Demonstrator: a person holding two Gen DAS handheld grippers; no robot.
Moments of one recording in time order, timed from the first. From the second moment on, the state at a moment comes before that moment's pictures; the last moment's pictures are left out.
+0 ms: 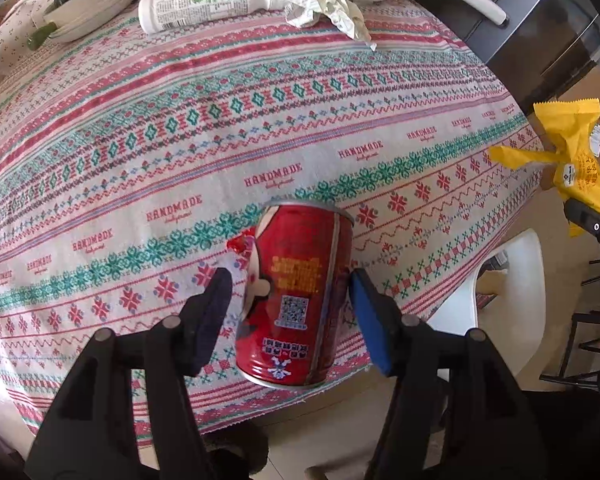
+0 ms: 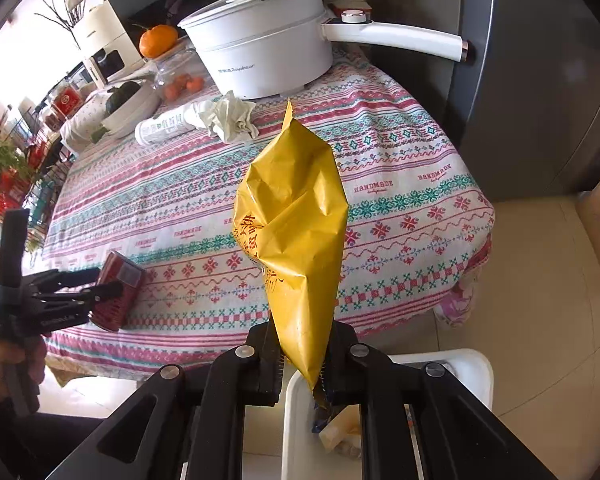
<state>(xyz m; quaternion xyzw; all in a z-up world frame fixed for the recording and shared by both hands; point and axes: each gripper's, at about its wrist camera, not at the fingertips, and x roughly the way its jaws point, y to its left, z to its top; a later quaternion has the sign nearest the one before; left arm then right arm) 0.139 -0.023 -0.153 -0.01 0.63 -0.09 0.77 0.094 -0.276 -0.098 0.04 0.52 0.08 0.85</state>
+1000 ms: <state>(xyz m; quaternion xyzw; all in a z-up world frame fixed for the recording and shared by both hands) 0.059 -0.149 -0.103 0.07 0.56 -0.28 0.78 0.012 -0.323 -0.093 -0.02 0.54 0.11 0.83</state>
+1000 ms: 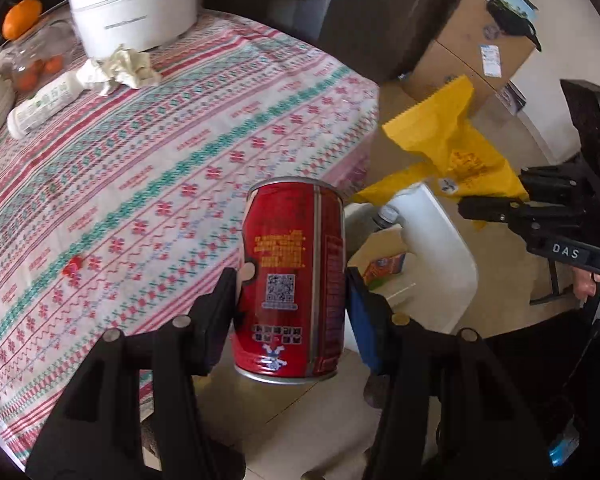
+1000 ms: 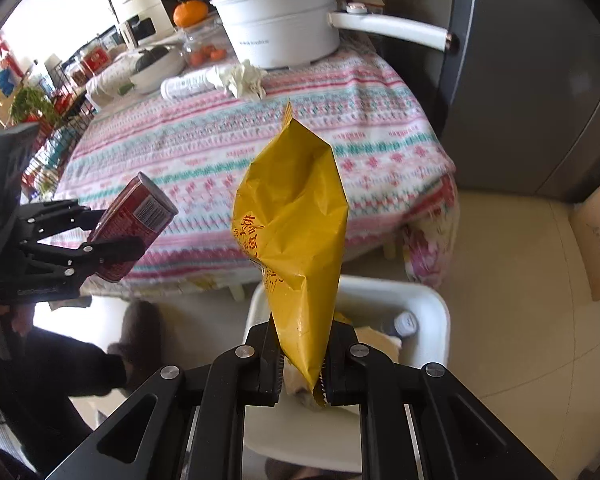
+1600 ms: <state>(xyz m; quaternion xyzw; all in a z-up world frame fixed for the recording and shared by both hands) 0.025 -0.240 -0.128 0.12 0.56 -0.35 0.74 -0.008 -0.401 -0.141 0.04 0.63 0.05 0.78</state>
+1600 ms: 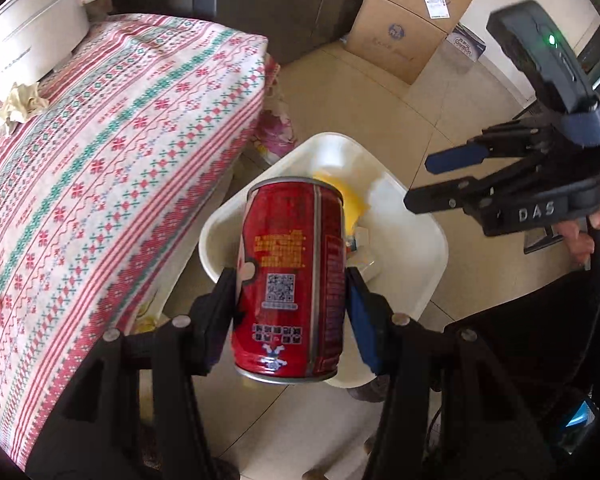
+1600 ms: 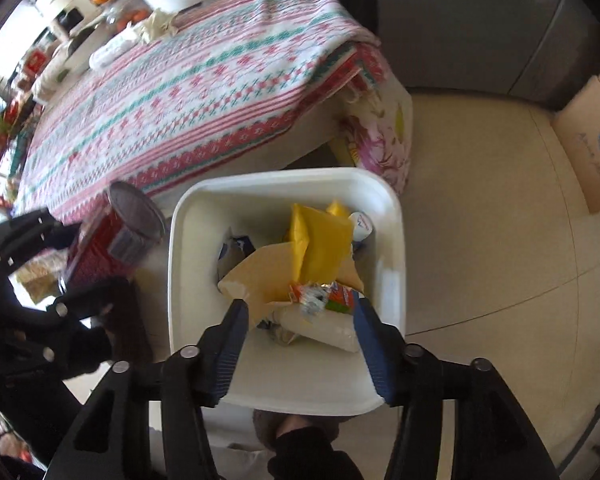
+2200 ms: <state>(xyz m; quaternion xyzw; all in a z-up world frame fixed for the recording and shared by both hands) 0.028 -0.241 -0.125 0.14 0.55 -0.34 0.75 -0.002 -0.408 -0.137 0.05 0.62 0.03 0.78</state>
